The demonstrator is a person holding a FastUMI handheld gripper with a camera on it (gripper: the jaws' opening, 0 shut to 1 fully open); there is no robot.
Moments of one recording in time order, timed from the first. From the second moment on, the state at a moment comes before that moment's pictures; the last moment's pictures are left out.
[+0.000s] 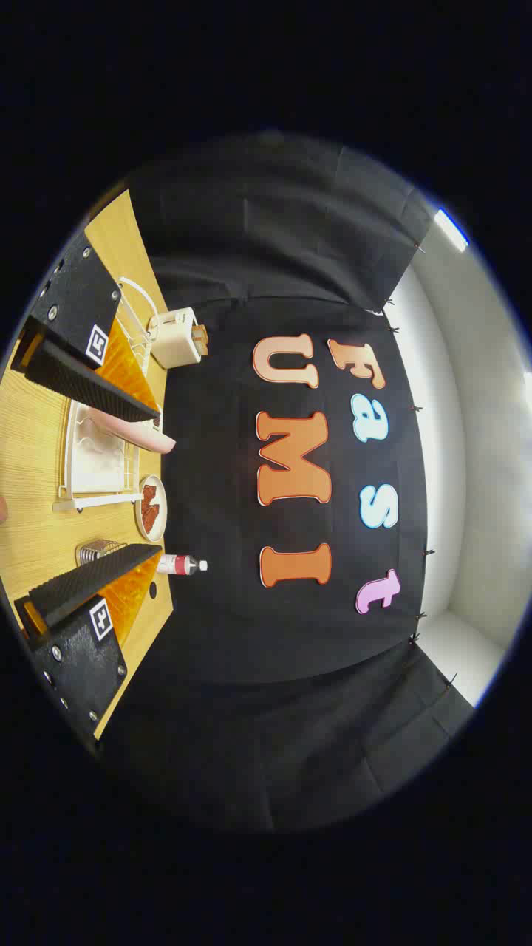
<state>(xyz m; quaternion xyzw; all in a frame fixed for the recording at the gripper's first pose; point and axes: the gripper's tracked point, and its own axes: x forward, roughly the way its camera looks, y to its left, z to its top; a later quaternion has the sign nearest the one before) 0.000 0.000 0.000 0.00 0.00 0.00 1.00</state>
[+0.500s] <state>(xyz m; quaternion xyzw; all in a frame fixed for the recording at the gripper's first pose) -0.002 -0.012 -0.012 0.00 0.02 0.00 1.00</state>
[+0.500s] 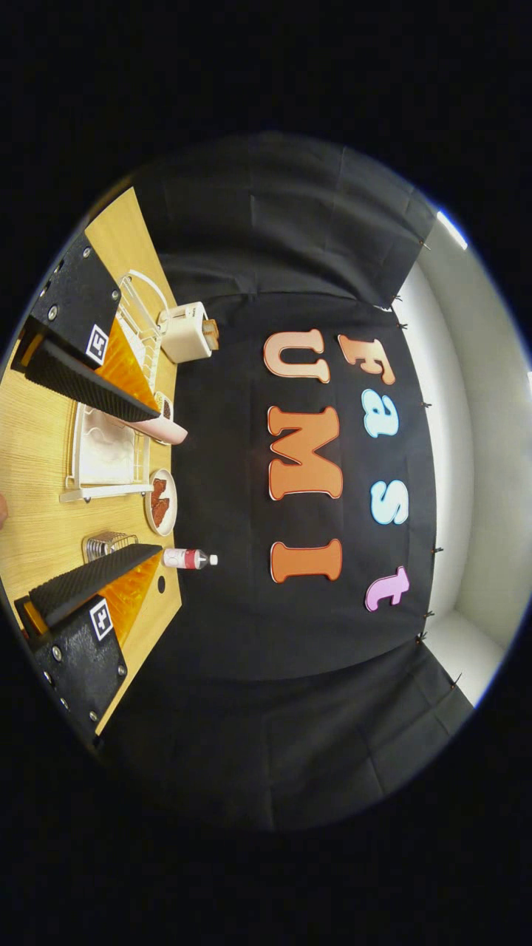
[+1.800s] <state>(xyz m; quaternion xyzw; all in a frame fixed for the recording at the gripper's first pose) 0.134 0.070 -0.037 0.00 0.25 0.05 0.97</state>
